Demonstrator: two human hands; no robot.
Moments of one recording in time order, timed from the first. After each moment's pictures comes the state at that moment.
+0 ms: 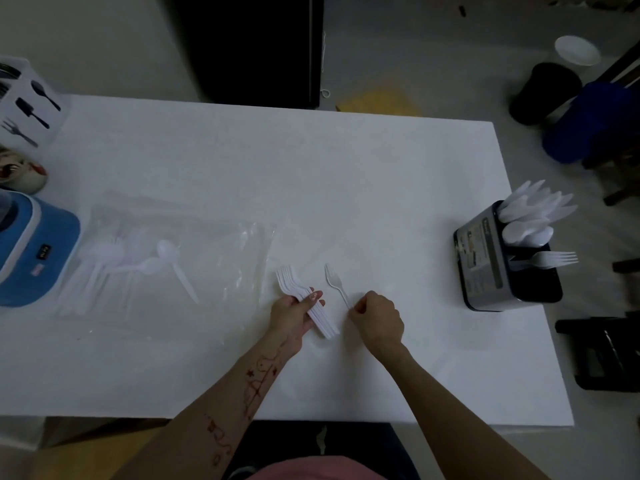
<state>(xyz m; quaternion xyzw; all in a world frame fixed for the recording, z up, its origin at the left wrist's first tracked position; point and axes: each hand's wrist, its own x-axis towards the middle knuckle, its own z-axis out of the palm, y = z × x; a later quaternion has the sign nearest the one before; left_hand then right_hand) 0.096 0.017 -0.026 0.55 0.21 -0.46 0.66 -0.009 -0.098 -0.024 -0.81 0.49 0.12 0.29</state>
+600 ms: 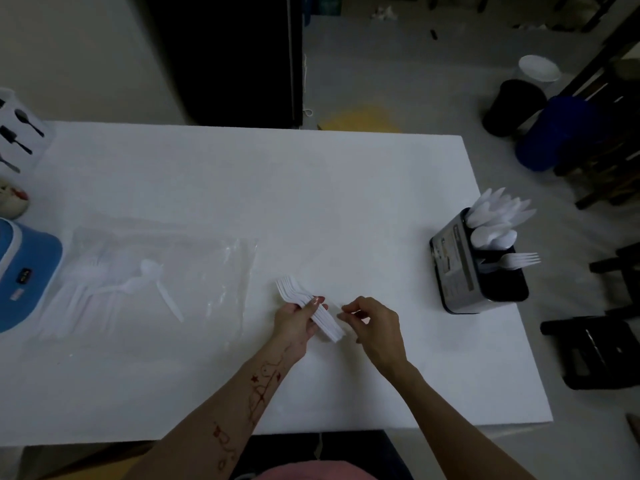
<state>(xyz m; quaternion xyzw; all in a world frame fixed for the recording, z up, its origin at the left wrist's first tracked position) 0.077 -0.012 -0.014 0.54 0.17 -0.48 0.67 -0.046 -0.111 -0.008 -0.80 0.38 -0.10 0.46</state>
